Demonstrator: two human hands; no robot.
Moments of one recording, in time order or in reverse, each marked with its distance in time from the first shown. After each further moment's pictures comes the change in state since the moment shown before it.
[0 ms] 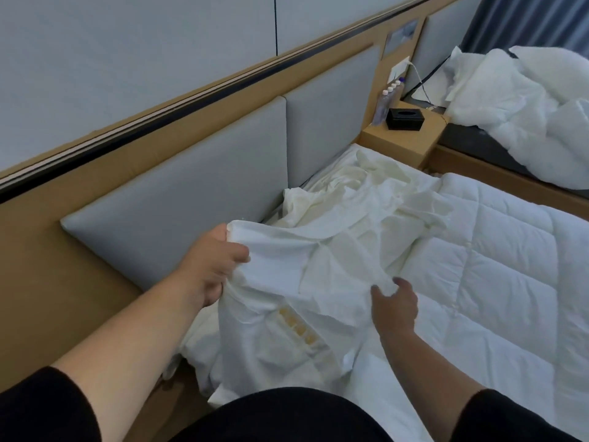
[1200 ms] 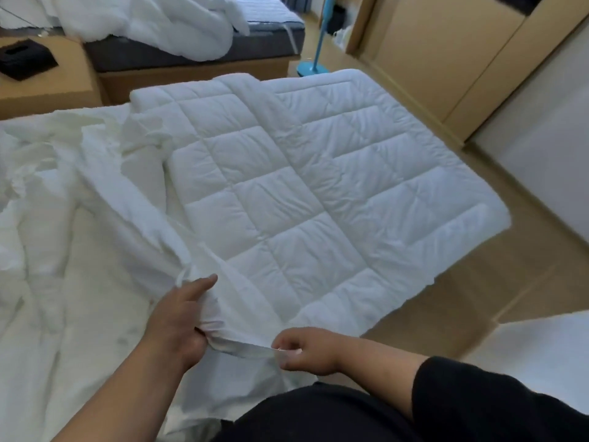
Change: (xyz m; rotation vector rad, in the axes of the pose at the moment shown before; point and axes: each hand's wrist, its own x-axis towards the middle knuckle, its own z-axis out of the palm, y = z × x) left_hand -0.075 -0.133 0.102 0.137 -0.758 -0.537; right_hand -0.275 0.152 -0.064 -0.089 -0.570 0.323
